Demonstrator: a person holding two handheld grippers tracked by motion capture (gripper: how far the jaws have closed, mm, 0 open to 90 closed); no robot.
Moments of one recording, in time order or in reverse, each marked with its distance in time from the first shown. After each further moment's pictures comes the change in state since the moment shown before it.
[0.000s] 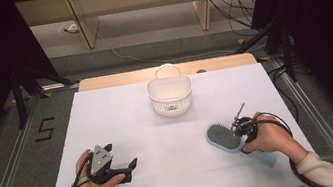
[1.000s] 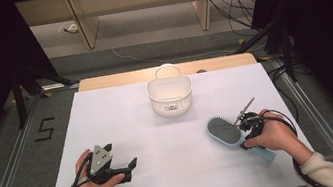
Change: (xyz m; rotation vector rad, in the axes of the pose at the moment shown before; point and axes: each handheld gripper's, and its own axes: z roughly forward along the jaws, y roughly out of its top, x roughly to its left) left arm 0.000 0.000 0.000 -0.005 0.003 -0.006; right arm -0.009 -0.009 -0.011 -0.129 0.037 0.101
